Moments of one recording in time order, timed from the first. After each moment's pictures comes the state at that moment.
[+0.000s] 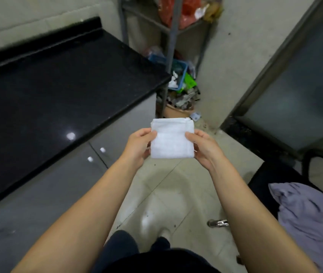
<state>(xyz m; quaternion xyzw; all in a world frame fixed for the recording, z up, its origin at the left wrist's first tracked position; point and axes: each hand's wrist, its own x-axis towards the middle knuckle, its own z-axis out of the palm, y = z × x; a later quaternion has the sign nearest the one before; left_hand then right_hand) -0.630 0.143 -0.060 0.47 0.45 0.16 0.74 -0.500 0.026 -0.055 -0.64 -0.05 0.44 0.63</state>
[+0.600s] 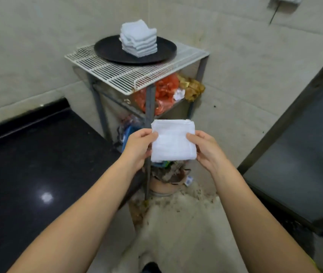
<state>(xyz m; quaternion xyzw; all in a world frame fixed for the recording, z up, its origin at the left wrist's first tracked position) -0.305 0.384 0.011 0.53 0.37 0.23 0.73 -0.181 0.265 0.016 -0.61 -0.11 0.38 0.69</state>
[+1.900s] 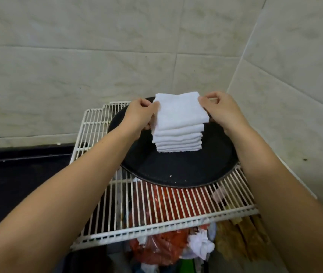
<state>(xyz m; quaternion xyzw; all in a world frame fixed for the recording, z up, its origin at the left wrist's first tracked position) -0.069 0.741 0.121 0.52 0.55 0.46 0.46 0.128 0.721 0.147 -0.65 -0.54 0.28 0.45</state>
